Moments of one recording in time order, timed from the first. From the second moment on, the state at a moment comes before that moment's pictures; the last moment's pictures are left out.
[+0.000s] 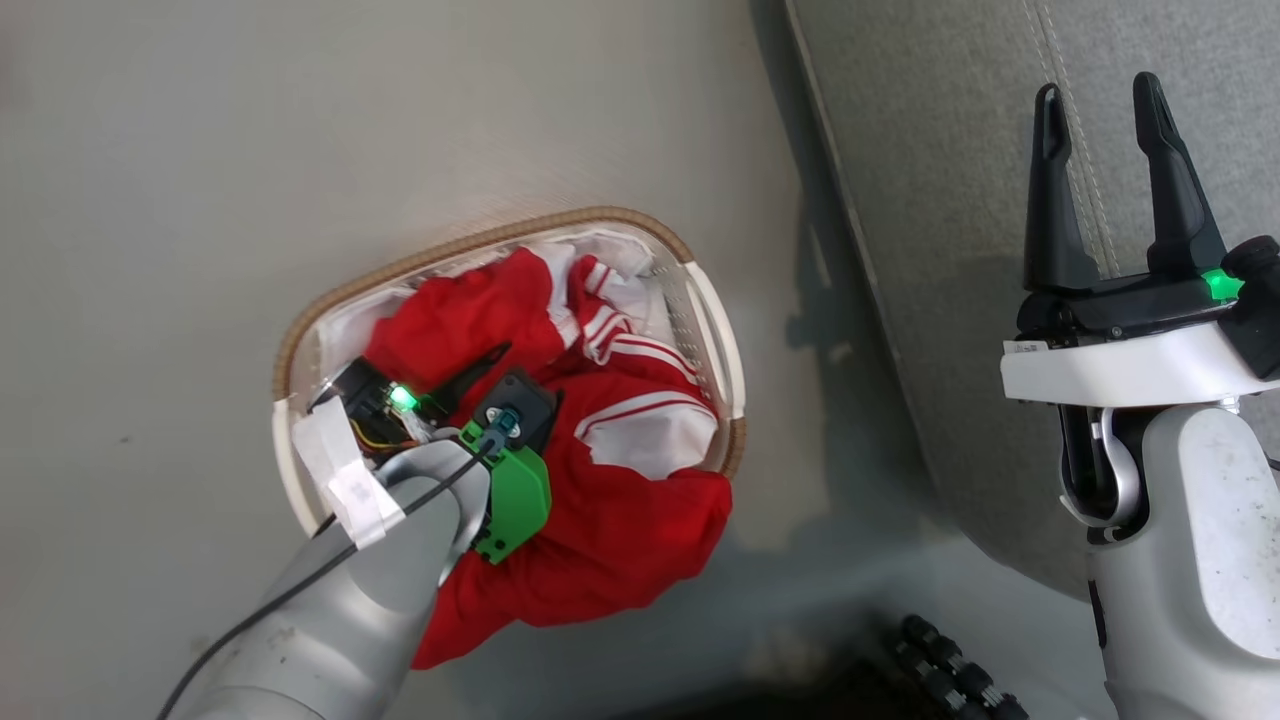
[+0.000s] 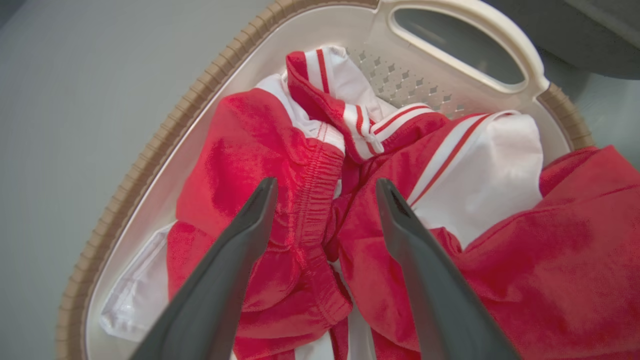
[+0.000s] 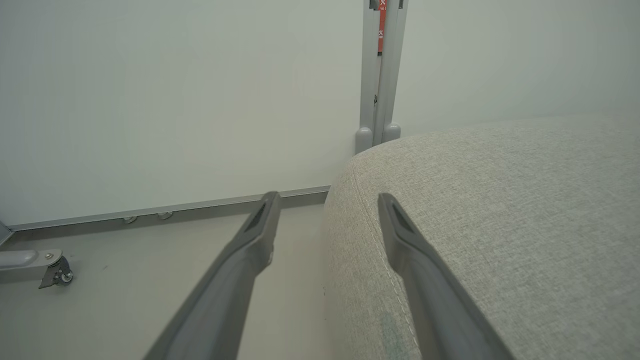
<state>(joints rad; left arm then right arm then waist) -0.78 0.05 -0.72 1.14 -0.04 -0.13 -0.26 -0.43 -0.05 -0.01 -0.04 0.21 0.13 -0.26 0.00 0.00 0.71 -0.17</state>
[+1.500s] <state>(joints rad) -0.73 0.20 -0.62 0.84 -0.16 0.00 -0.26 -0.43 -0.05 -0.01 0.00 0.22 0.13 -0.26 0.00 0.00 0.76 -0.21</state>
